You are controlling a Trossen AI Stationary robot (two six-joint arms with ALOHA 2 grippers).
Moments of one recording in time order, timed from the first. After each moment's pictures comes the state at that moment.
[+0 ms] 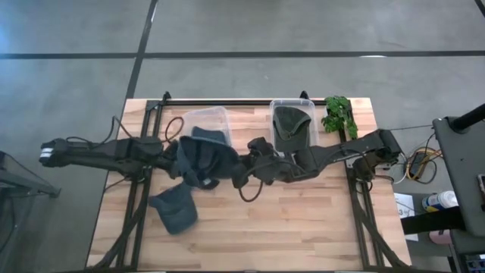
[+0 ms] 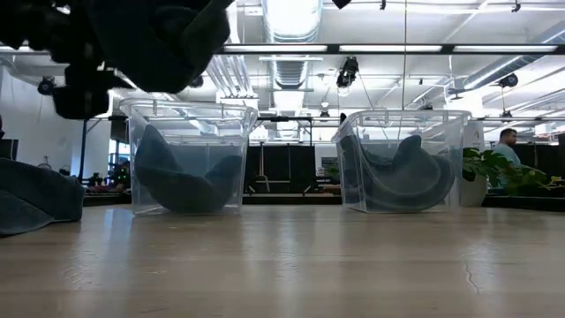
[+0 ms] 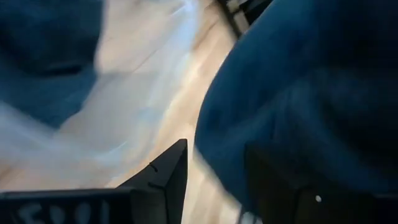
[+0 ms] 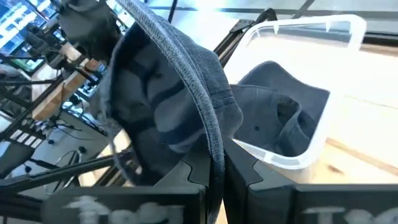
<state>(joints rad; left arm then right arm) 0.00 0.54 0.45 -0.33 0.16 -1.01 0.26 1.75 1.68 -0.47 0.61 0.98</state>
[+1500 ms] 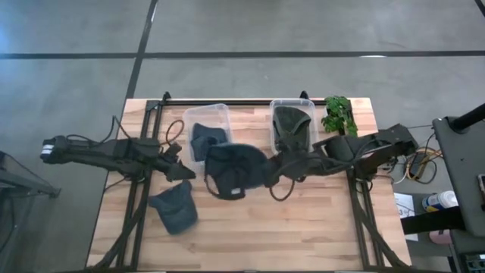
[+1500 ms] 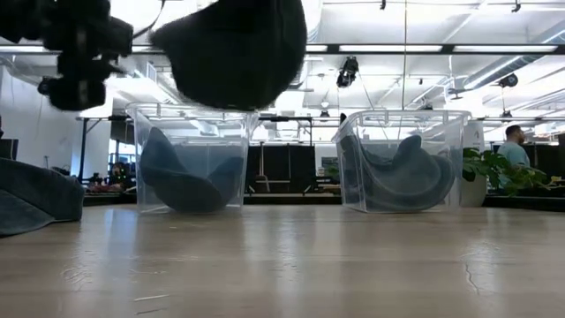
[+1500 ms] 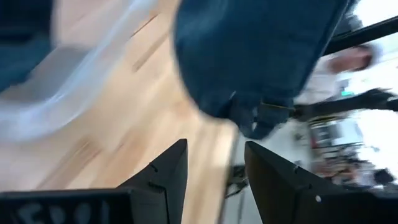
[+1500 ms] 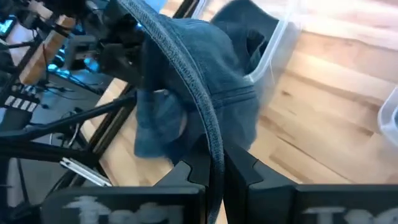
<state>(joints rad) -0.06 0.55 0.47 -0.33 0.19 -1.04 0.32 1.56 1.73 -0.93 0.48 1.21</state>
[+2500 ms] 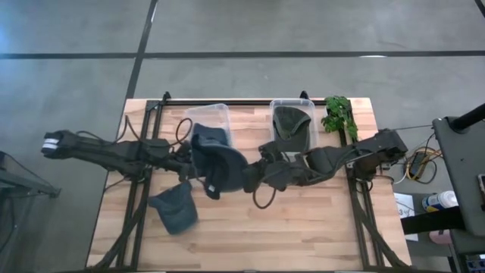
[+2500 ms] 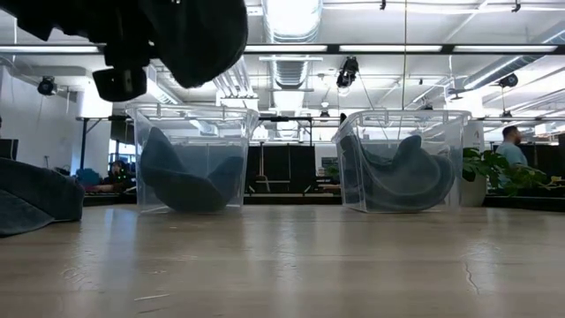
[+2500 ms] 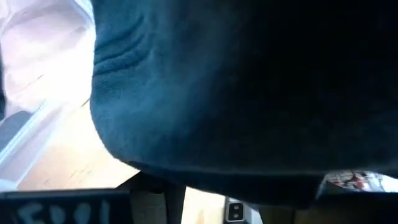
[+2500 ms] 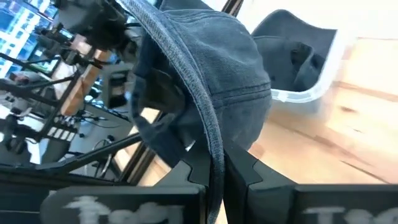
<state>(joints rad) -0.08 0.77 0.50 -0.01 0.10 -0.97 0.33 1.70 1.72 -0.64 0.55 1.23</state>
